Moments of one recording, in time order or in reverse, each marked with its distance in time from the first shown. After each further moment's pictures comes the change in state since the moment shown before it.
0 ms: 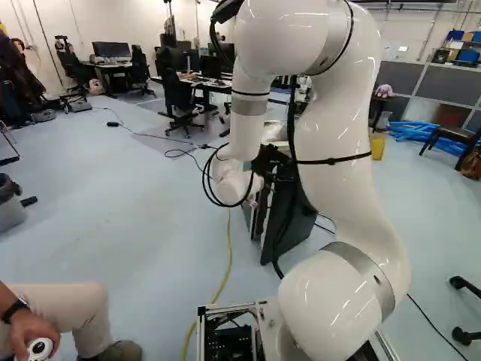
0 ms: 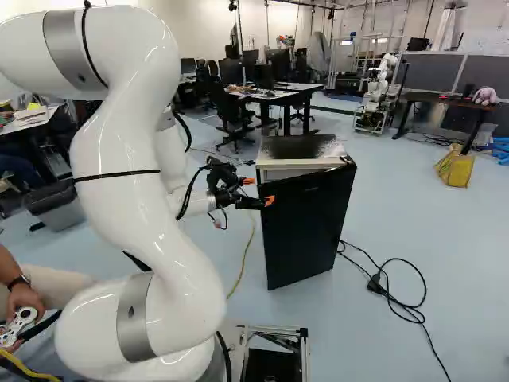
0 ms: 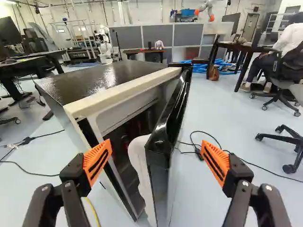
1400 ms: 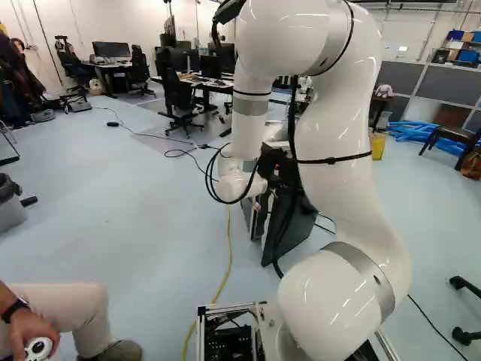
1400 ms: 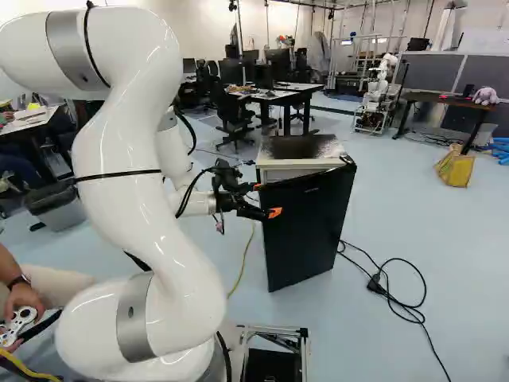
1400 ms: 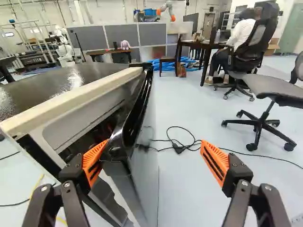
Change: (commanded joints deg) arm -0.7 -0.1 -0.2 12.9 0.0 0.0
